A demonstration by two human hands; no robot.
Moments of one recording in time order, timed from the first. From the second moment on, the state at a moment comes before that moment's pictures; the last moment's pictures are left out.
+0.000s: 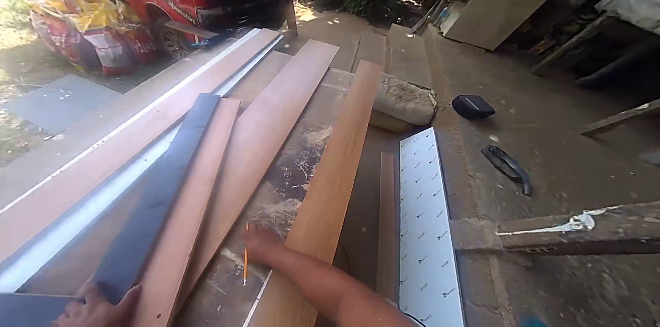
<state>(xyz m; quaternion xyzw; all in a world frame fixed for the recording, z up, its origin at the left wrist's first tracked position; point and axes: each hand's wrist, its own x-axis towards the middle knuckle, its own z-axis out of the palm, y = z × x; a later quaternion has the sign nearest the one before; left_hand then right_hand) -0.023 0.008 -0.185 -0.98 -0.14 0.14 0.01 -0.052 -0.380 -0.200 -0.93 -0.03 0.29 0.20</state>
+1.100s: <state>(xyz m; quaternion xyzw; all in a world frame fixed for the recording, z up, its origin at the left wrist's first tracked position) -0.729 0.104 -0.142 -0.79 -0.57 0.20 -0.11 -0.577 -0.153 -0.163 -0.76 -0.23 0.59 0.17</state>
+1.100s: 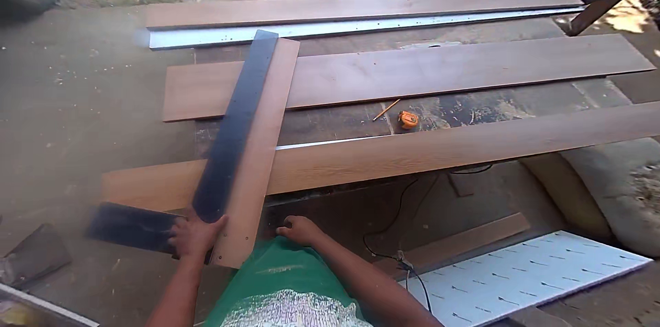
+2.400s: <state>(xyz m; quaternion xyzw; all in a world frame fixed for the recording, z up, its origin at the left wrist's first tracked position) -0.585 0.267 -0.165 -0.86 -0.38 0.32 -0.08 -0.584 -0.130 -0.178 -0.77 0.11 0.41 0.48</state>
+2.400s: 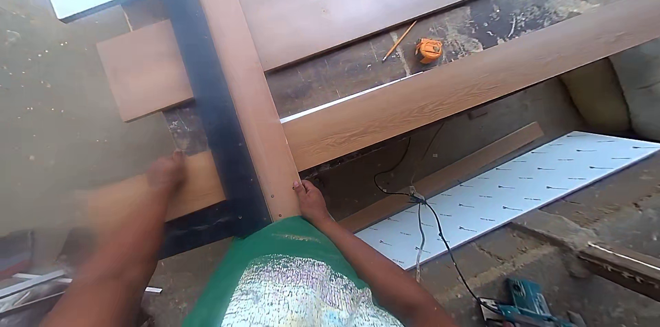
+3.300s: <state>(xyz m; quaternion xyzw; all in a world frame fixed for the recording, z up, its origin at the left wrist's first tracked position) -0.574 0.213 -0.211 -0.93 -0.23 0.13 -0.26 -0.553 -0.134 -0.195 -0.74 0.10 0.46 0.47</state>
